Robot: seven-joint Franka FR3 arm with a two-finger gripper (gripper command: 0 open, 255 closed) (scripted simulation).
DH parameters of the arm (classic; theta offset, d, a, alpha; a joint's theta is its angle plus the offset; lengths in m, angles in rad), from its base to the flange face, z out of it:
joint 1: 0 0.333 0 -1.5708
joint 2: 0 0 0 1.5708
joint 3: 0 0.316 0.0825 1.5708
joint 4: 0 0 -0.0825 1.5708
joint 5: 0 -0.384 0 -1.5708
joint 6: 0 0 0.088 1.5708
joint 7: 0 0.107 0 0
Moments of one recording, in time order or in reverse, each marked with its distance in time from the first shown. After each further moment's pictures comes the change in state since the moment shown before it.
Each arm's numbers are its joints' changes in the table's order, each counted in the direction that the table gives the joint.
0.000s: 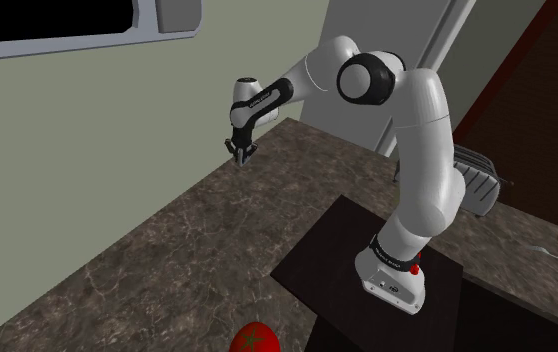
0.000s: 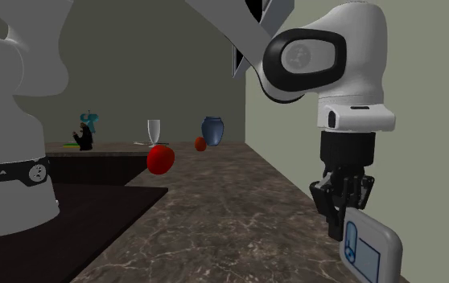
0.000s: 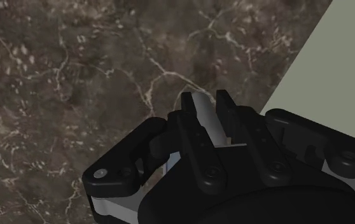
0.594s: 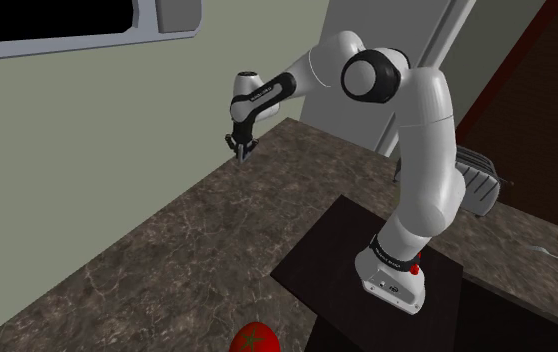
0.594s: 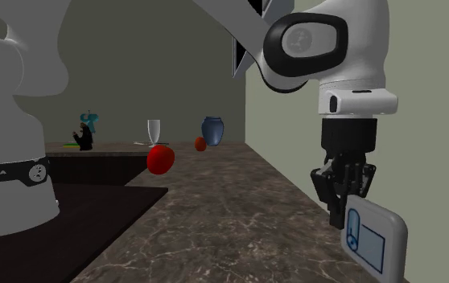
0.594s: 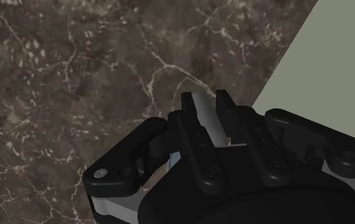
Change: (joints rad) arm -0.002 -0.036 0.001 0.000 -0.002 -0.037 -0.003
